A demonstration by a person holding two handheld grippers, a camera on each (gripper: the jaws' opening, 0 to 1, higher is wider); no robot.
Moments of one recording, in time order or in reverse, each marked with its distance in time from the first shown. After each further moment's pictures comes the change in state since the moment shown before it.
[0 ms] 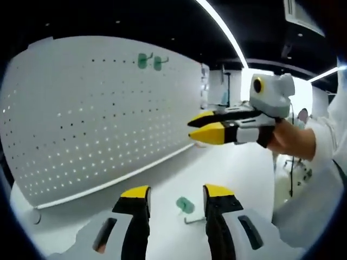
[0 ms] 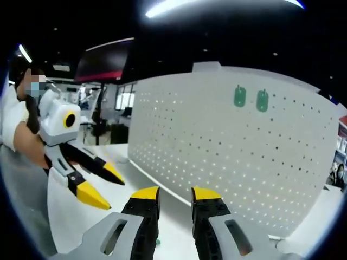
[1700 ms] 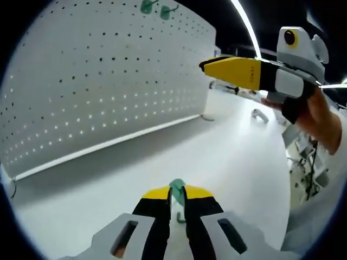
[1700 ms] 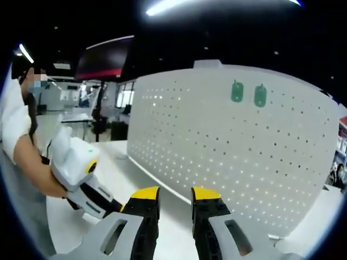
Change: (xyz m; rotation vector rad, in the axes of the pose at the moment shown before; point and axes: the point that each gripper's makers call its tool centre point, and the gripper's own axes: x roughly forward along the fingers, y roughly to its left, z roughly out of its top) left arm 0.062 -0.009 -0.064 -0.092 0.169 0.025; right arm 0.000 -0.008 -0.010 0.001 0.019 0.005
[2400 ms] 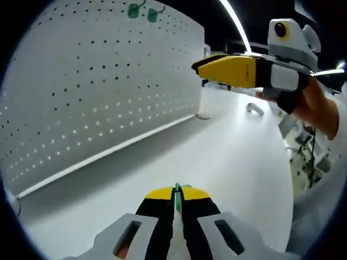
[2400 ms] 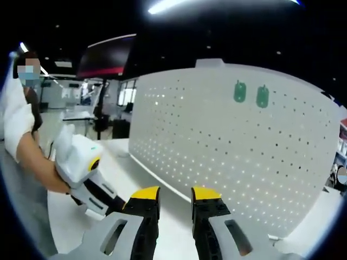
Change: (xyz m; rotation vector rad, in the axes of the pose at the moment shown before) left arm 0.000 0.000 0.006 0.118 -0.014 -0.038; right arm -0.002 0.003 0.001 -0.016 0.014 0.015
